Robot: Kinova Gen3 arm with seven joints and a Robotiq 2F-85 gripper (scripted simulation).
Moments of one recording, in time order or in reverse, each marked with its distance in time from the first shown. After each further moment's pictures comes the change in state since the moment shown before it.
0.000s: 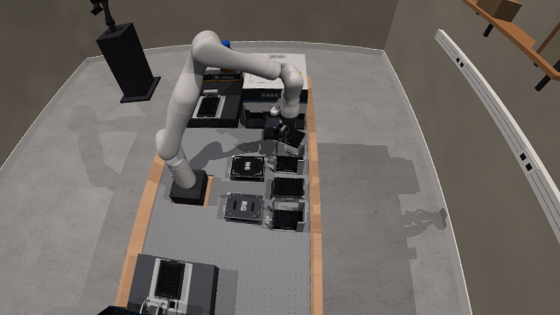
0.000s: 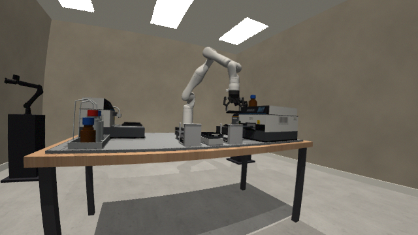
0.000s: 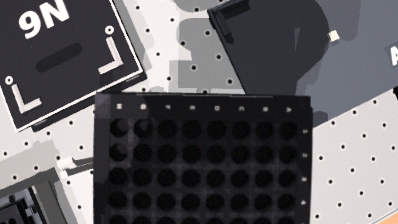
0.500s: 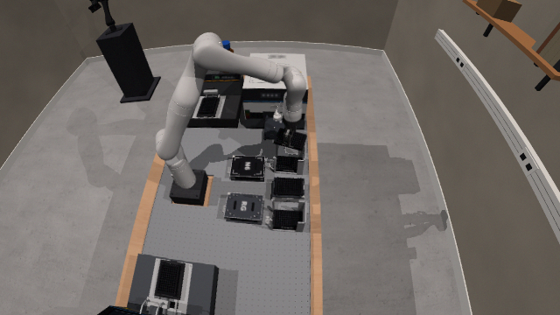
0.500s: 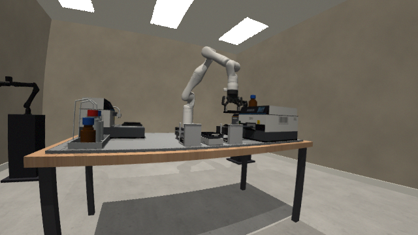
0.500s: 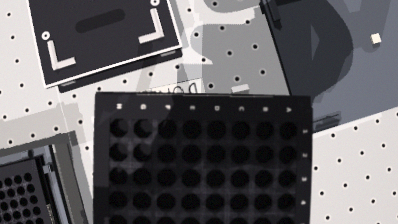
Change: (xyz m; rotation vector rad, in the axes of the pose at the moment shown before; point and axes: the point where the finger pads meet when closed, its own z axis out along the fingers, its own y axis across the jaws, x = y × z) arm -0.018 -0.014 0.000 0.000 -0.001 -0.150
